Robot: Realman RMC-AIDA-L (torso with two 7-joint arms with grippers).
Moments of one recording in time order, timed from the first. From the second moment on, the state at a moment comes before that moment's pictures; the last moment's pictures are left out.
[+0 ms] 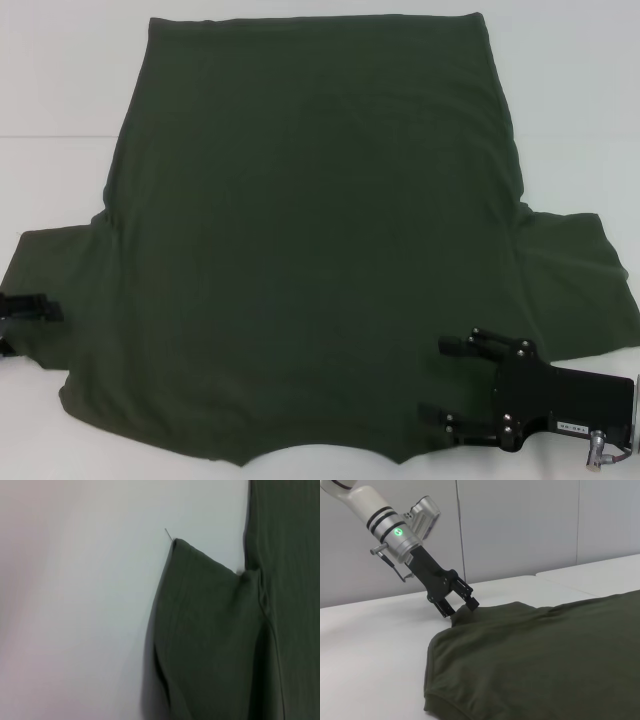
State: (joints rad) left arm -0.50 -1.93 0.48 0.69 2.49 1.31 -2.59; right arm 0.42 2.09 -0.76 -0.42 -1.92 -1.48 0.89
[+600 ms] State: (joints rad) left arm -0.51 -1.93 0.50 0.69 2.54 1.28 -2.60; right arm 0.42 2.09 -0.76 -0.42 -1.92 -1.48 0.89
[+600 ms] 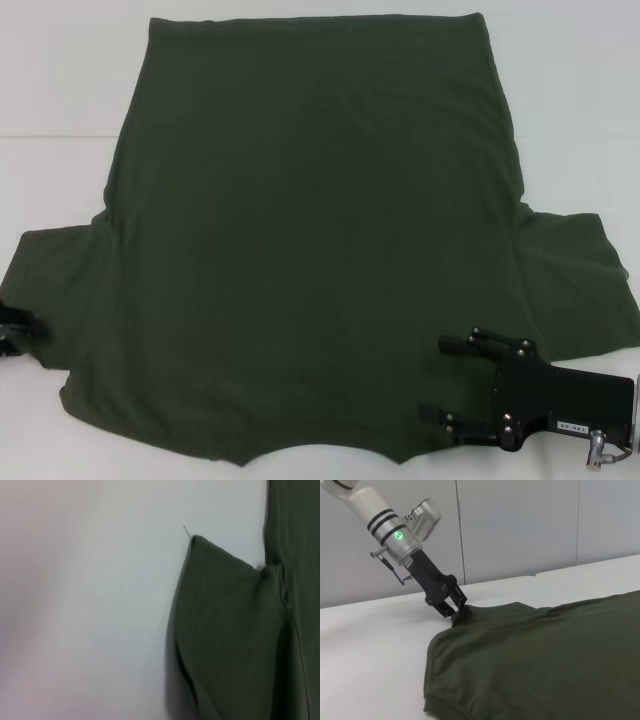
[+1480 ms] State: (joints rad) left arm -0.51 -1.93 0.49 0.70 2.52 1.30 -2.57; right arm 0.42 2.09 -0.76 -0.42 -1.92 -1.48 0.89
